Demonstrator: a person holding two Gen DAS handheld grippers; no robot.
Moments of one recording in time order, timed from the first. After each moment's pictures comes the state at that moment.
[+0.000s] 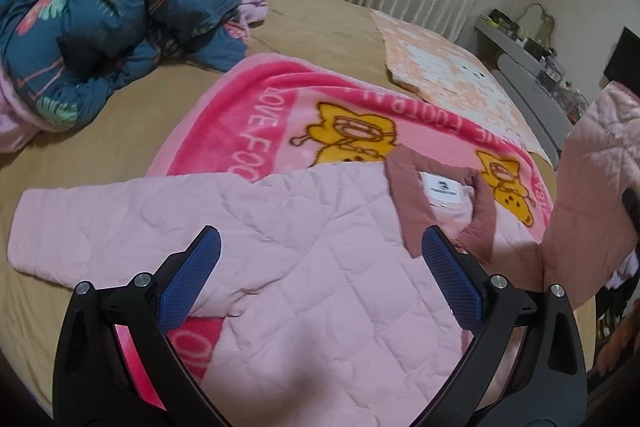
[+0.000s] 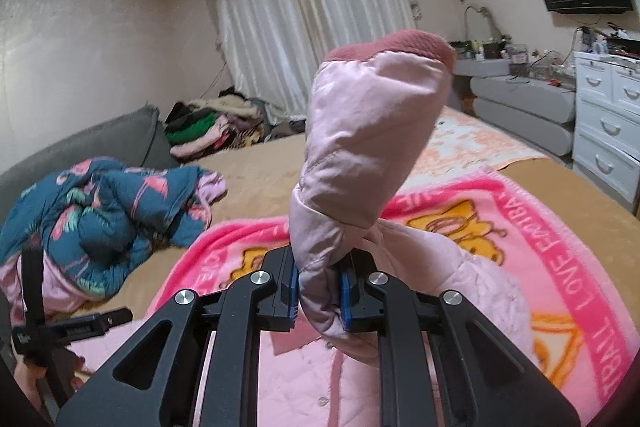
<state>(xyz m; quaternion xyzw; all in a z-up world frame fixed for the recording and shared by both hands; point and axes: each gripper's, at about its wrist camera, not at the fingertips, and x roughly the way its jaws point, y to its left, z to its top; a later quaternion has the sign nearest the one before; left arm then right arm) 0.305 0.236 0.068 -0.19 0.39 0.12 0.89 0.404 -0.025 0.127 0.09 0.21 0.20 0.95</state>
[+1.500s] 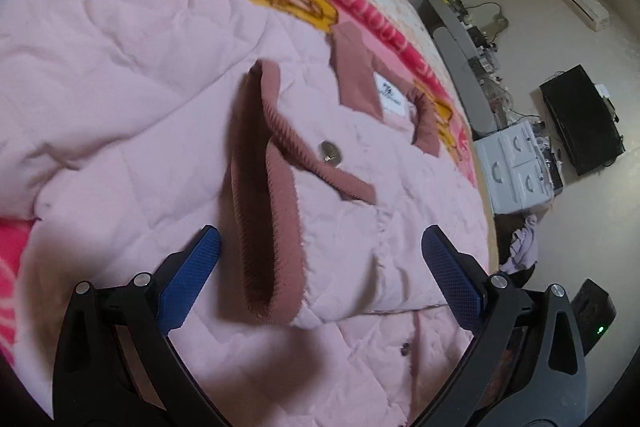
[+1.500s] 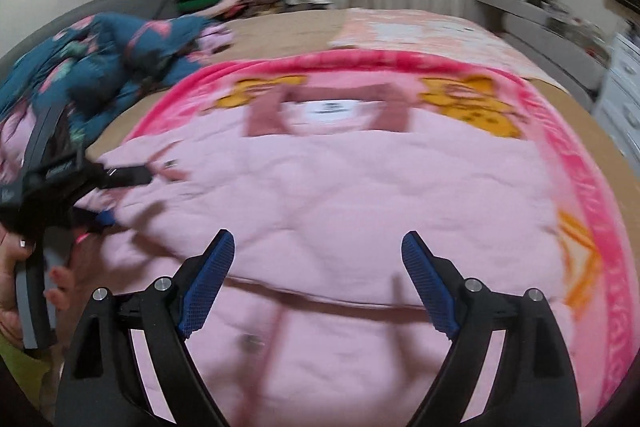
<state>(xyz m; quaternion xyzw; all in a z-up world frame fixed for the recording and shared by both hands) 0.328 0.200 -0.081 -0.36 0.44 -0.06 0.82 0.371 -0.035 -0.011 -0.03 0.38 0.20 0.90</state>
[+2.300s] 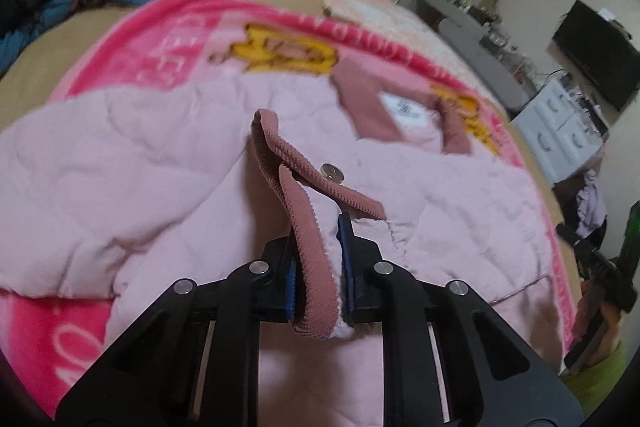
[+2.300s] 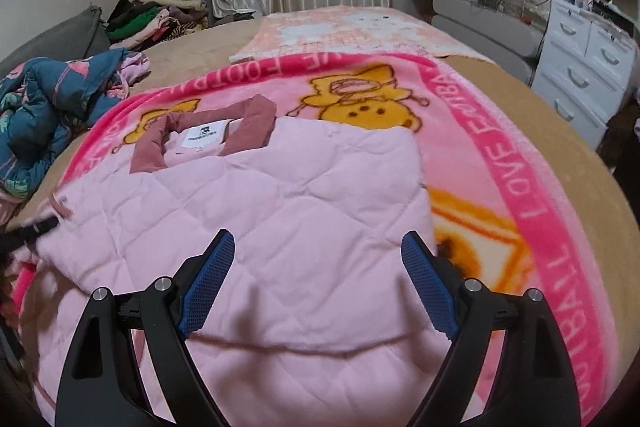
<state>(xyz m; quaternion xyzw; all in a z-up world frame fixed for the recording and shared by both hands) 0.326 0.195 -0.055 -0.20 0.42 -0.02 0.88 0.425 -0.114 -0.018 0.01 0.39 0.12 0.91</state>
